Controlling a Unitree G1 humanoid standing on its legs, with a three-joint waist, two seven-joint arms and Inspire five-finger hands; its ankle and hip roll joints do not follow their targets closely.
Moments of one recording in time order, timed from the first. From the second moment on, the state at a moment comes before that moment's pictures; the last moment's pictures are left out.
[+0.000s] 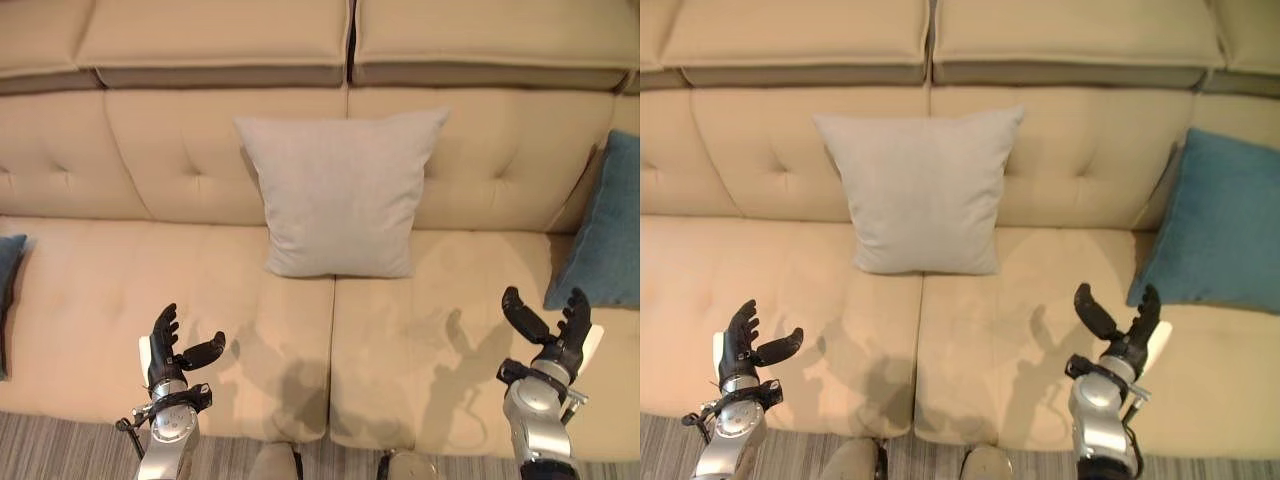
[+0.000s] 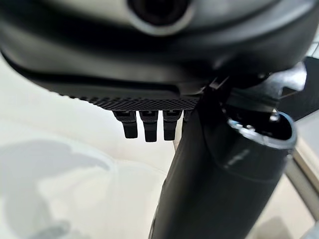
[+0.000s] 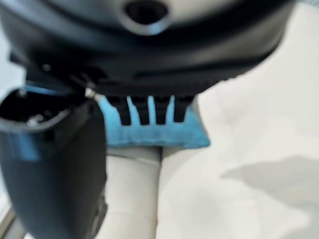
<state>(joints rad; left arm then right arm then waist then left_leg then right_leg) 0.13 0.23 0.06 0.36 -0.29 -0.10 0.41 0.02 -0.27 -0.26 0.31 0.10 -0.05 -0.52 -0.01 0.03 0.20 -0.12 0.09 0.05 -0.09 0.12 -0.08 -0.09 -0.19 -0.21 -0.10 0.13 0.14</state>
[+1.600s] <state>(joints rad) 0.18 0.16 -0.18 0.67 -0.35 -0.01 0.32 0.12 -0.23 0.02 0.46 0.06 -0.03 -0.35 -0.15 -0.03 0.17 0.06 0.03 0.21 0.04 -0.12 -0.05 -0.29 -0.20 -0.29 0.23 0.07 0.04</state>
